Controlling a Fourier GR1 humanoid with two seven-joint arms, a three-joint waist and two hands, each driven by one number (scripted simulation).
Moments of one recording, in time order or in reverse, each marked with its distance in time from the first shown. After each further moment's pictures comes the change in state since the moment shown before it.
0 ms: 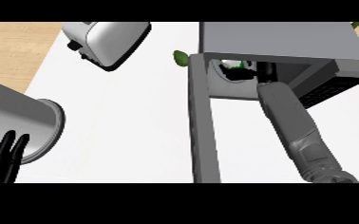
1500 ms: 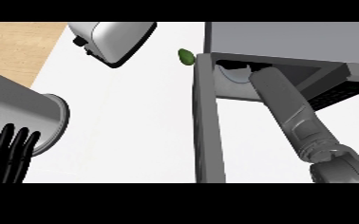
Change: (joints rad) left arm -0.018 0.001 -0.047 0.003 -0.109 -0.004 0.002; right arm -0.219 -0.016 0.019 0.292 0.142 -0.225 -0.003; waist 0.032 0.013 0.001
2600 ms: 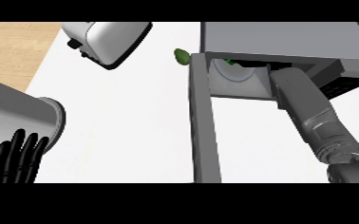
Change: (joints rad) left arm 0.050 -0.039 -0.077 -0.018 -0.080 0.021 -0.002; right arm 0.043 -0.086 -0.096 -0.023 -0.073 0.130 -0.119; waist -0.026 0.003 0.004
